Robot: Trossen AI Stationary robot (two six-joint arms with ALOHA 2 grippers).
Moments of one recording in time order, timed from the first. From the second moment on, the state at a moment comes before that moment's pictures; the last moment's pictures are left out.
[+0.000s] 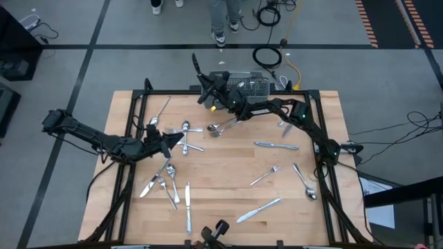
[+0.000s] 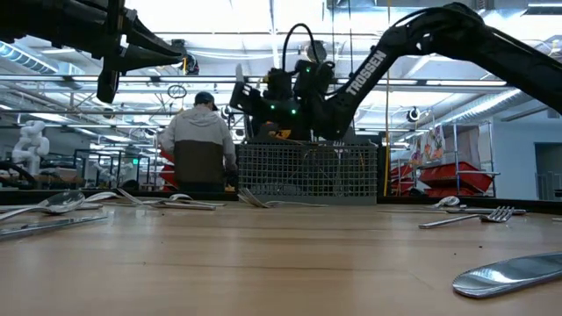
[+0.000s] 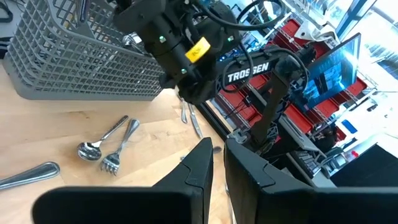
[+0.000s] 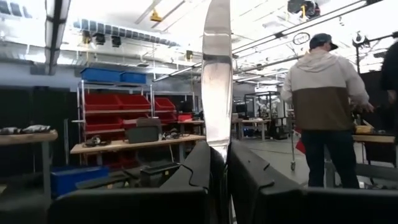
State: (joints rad) left arm -0.33 0.73 0.30 0.34 -0.79 -0.82; right arm -0.43 2.37 1.55 1.24 0.23 -0.02
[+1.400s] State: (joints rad) left arm -0.33 0.73 0.29 0.33 -0.79 -0.83; right arm -0.48 2.37 1.55 1.12 0.31 0.17
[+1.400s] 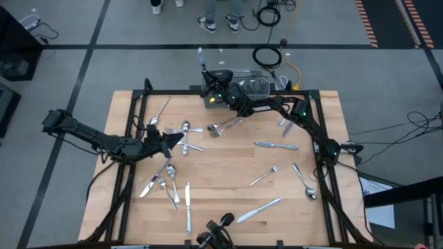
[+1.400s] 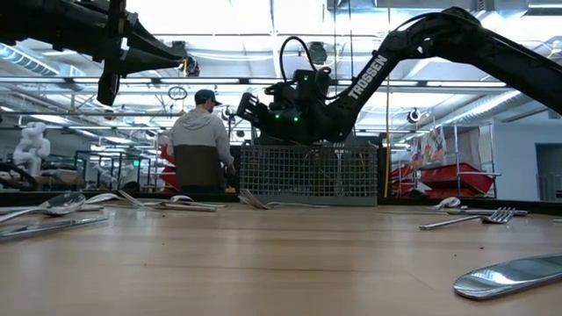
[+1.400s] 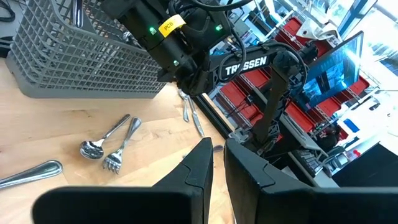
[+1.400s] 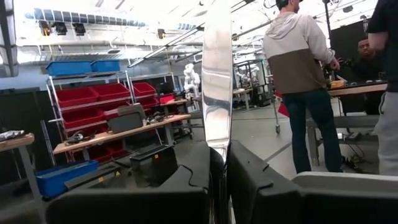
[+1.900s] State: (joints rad) left arm -0.33 0.73 0.29 0.33 -0.77 -0.83; right arm -0.48 2.37 1.55 1.12 0.32 0.17
